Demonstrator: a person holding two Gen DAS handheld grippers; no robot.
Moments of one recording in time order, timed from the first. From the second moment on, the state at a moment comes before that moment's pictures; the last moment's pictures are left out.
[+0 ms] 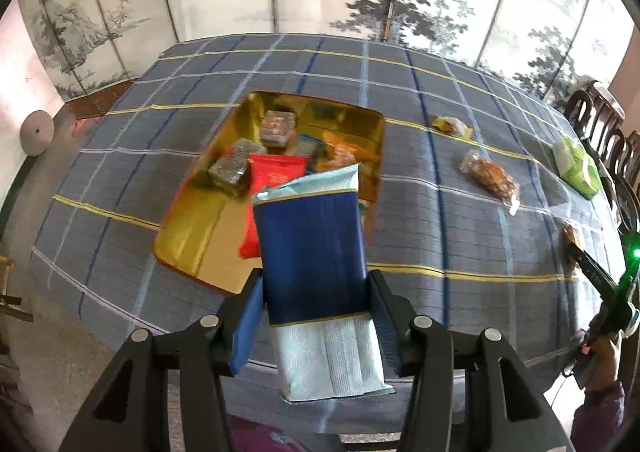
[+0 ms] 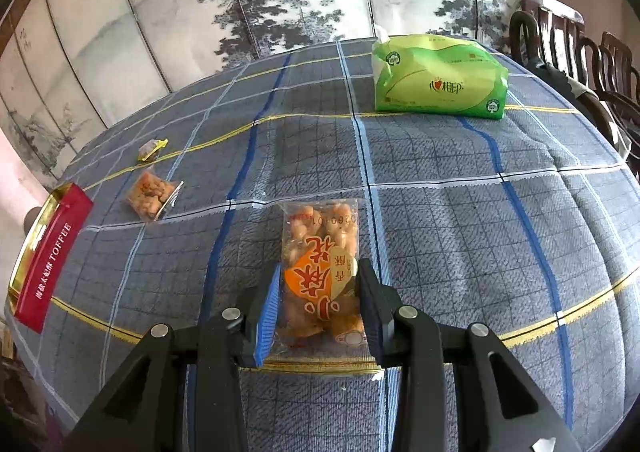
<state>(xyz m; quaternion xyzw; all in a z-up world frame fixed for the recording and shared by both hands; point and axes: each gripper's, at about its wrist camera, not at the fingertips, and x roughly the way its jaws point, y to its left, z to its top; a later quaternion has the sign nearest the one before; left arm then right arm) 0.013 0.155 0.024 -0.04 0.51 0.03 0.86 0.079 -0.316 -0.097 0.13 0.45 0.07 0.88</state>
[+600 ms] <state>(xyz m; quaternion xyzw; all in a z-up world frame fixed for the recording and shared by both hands) 0.060 0.229 0.016 -0.04 0.51 0.08 0.86 0.077 -0.312 -0.098 0.12 0.45 0.06 0.88</state>
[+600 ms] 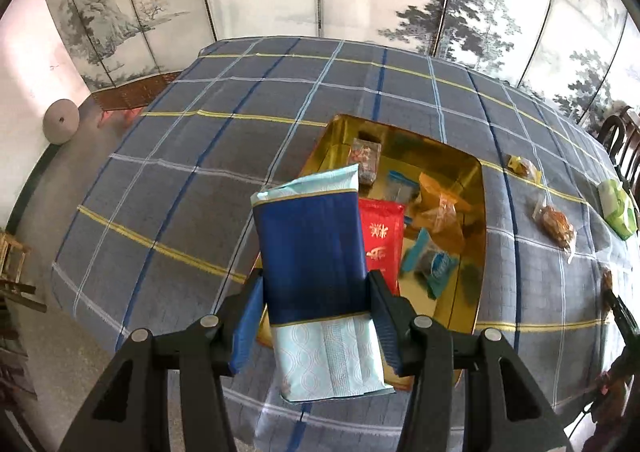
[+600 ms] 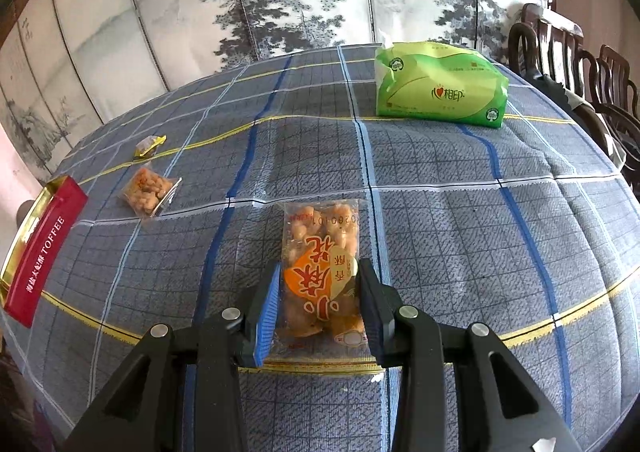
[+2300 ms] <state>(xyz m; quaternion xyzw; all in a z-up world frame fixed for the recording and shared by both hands) 0.077 0.206 -0.029 0.08 0.46 0.12 0.87 0.077 -0.310 -0.097 0.12 0.45 0.06 0.88</state>
